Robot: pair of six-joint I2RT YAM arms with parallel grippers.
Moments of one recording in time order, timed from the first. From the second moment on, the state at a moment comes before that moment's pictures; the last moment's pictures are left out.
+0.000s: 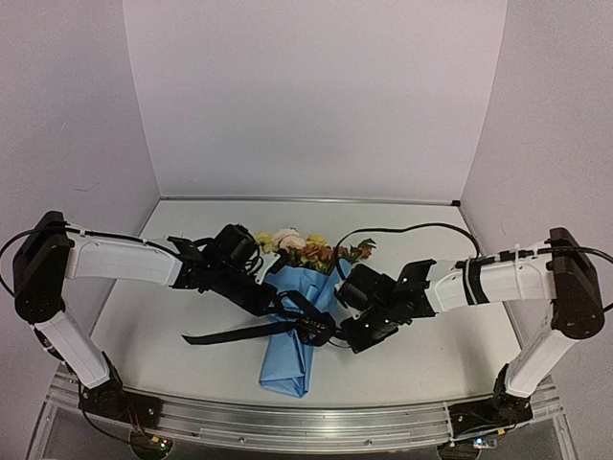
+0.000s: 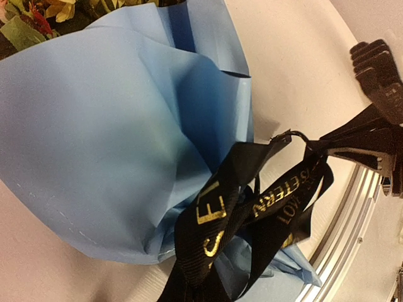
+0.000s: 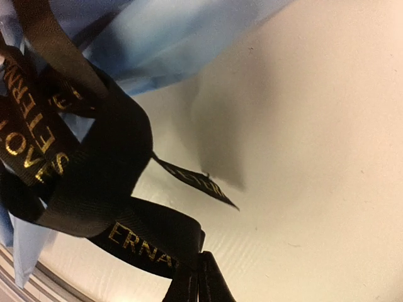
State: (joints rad) left arm -0.88 1.63 0.99 -0.26 0.29 -0.28; right arm 1.07 1.66 1.04 -0.63 0.12 0.54
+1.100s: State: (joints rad) left arm -0.86 1.61 1.00 -0.20 0.33 -0.31; right arm 1.08 1.84 1.50 -1.06 0.13 0.41
